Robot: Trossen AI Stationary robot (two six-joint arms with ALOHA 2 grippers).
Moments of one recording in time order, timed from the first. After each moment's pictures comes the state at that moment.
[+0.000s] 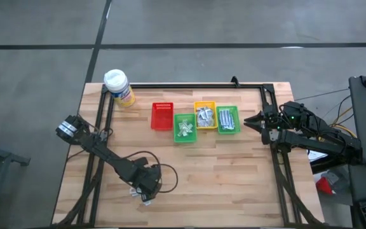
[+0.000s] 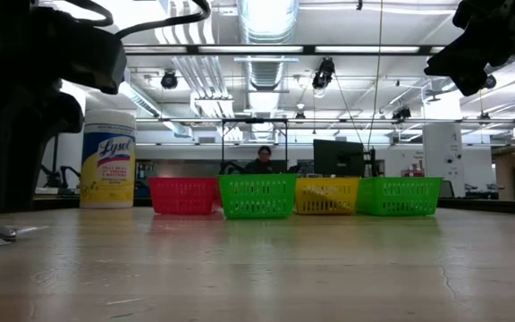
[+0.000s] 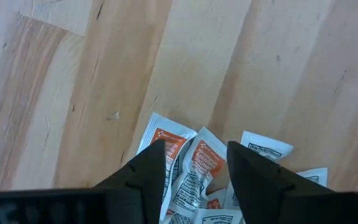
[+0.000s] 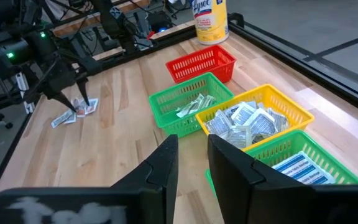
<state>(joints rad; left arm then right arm) -0.58 1.68 1.06 -0.73 -0.09 -0.90 -0.37 0.28 0.49 -0.54 -0.21 0.23</state>
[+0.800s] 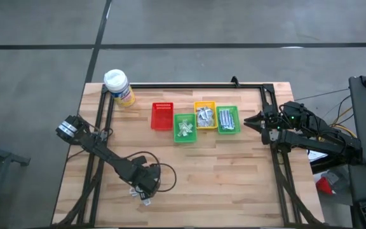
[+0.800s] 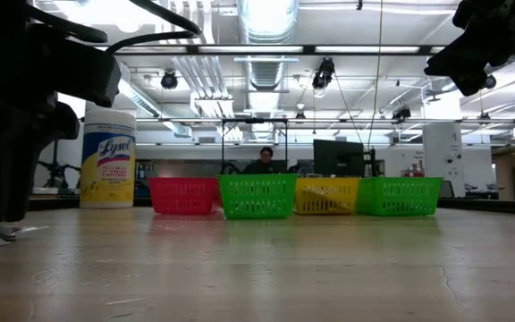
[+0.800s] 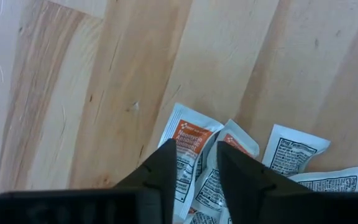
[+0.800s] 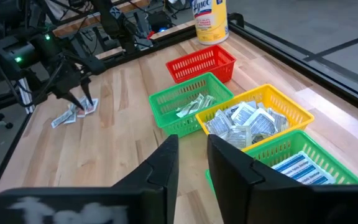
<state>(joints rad) -0.58 1.68 1.02 -0.73 -0.10 -0.89 -0.37 0.28 0.49 -0.54 -0.21 0.23</state>
